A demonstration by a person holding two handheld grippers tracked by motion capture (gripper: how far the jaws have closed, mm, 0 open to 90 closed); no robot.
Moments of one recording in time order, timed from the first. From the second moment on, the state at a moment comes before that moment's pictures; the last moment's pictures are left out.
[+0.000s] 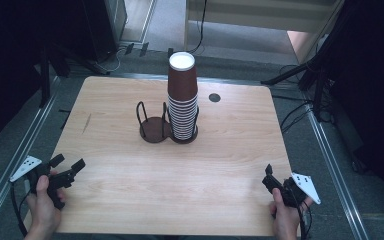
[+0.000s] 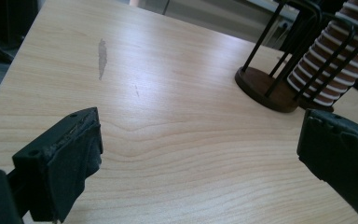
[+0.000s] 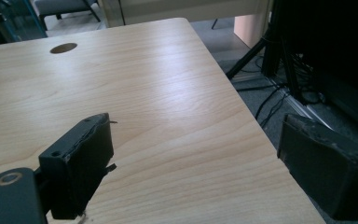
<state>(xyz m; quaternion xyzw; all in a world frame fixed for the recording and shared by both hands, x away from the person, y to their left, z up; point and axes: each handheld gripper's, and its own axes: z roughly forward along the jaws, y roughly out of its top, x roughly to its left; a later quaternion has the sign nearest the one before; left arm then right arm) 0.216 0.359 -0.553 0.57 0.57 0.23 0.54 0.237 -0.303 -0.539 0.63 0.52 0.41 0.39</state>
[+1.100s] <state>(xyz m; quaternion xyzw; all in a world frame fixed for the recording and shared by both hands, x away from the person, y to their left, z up) 0.219 0.348 -0.553 0.60 0.56 0.25 0.51 0.246 -0.237 -0.465 0.55 0.58 0.49 0.36</state>
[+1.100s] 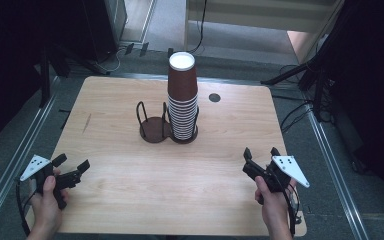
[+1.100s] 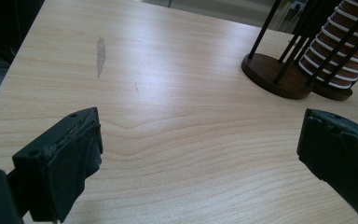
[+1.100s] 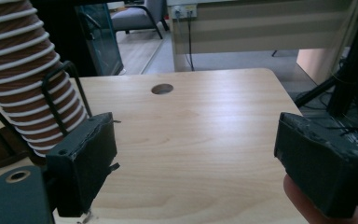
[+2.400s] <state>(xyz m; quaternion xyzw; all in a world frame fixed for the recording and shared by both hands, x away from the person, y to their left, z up) 0.218 0.346 -0.552 0.61 0.55 0.26 0.51 0.289 -0.144 -0.432 0.50 0.61 0.52 0.34</state>
